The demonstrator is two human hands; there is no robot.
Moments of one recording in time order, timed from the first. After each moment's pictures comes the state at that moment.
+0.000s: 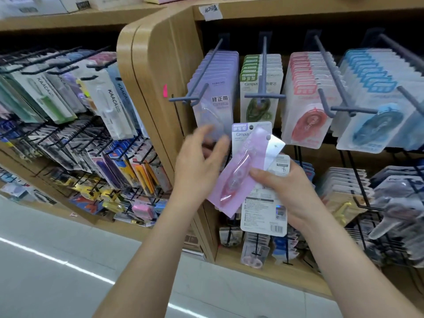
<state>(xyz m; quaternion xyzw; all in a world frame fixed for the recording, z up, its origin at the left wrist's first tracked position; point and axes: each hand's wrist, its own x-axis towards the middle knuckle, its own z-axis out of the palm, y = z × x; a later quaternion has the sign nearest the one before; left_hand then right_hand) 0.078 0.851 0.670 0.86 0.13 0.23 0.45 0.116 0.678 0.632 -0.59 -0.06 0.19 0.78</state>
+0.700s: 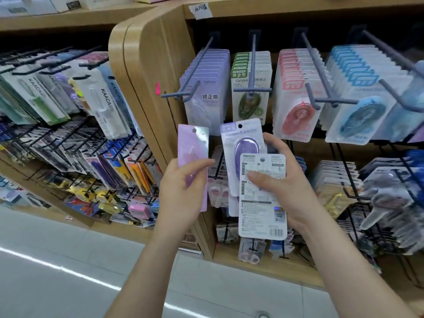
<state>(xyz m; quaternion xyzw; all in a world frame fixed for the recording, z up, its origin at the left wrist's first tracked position) 0.026 0.844 0.653 0.82 0.15 0.21 0.51 0.096 0.666 0.639 -0.60 -0.15 0.15 0.77</state>
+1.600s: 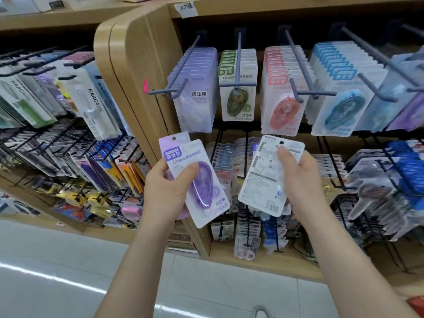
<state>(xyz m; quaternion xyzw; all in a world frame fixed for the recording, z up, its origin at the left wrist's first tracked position) 0.018 0.846 0.661 0.67 0.20 0.16 0.70 0.098 0.647 0.637 -0.69 0.05 0.00 0.72</state>
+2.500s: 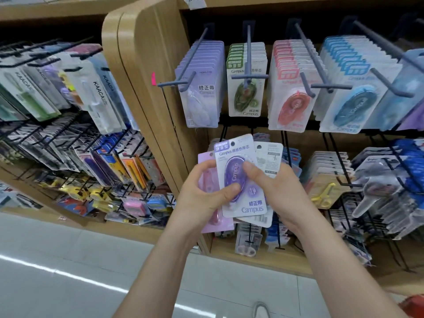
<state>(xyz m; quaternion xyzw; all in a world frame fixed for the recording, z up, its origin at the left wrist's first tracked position) 0.011 0.824 0.639 0.66 0.13 0.02 0.74 0.074 0.672 0.635 -0.67 -0.11 0.14 0.72</state>
